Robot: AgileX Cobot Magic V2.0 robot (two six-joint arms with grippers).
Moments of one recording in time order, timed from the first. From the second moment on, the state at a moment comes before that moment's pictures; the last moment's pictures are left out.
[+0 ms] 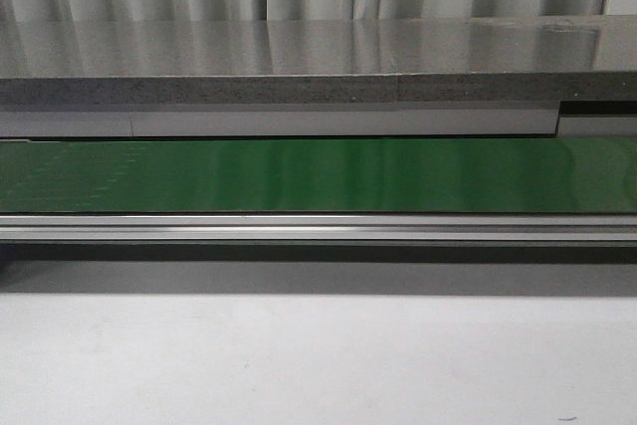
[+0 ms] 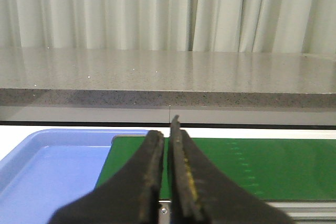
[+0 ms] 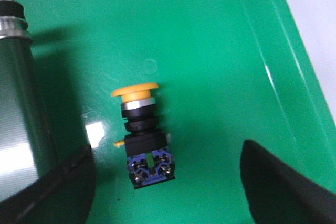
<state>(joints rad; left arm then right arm) -0.07 0.00 0.00 0.15 -0.01 -0.12 -0.47 1.64 -1.12 -0.04 0.56 -0.06</state>
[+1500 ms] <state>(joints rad) -0.07 0.00 0.00 0.15 -0.01 -0.12 -0.50 1.91 -1.13 0.07 0.45 -0.24</state>
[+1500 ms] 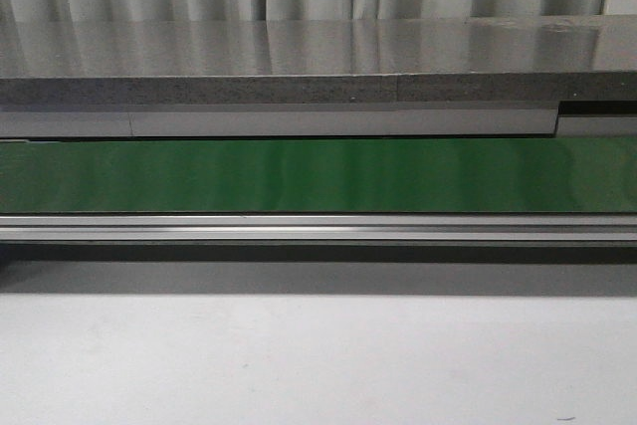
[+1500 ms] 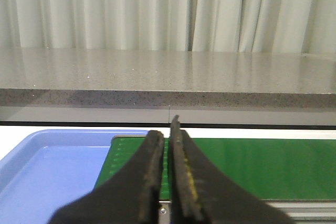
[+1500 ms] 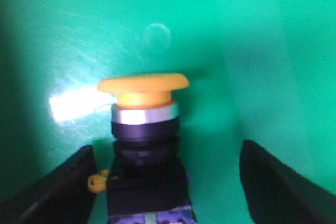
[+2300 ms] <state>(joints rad) -0.07 0.00 0.00 0.15 -0.01 -0.12 -0.50 1.73 -1.13 0.17 0.49 -0.25</state>
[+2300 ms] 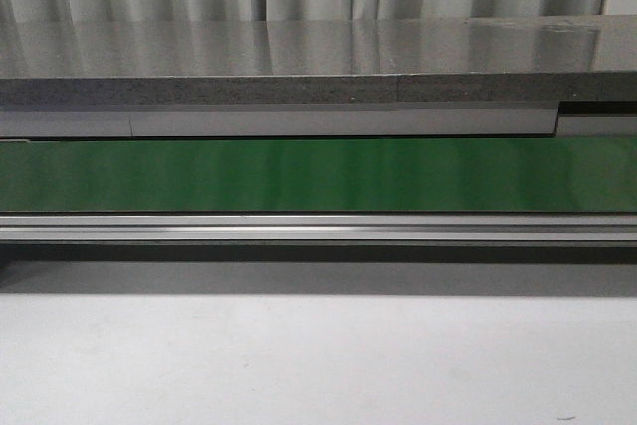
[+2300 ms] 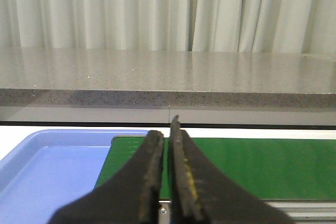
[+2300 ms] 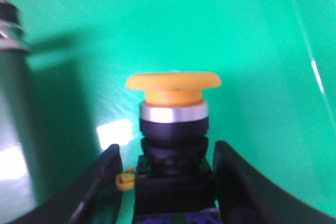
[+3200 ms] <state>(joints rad) -0.07 0.00 0.00 0.15 -0.01 -0.12 -0.27 1.63 -1.13 0.21 0.68 -0.27</state>
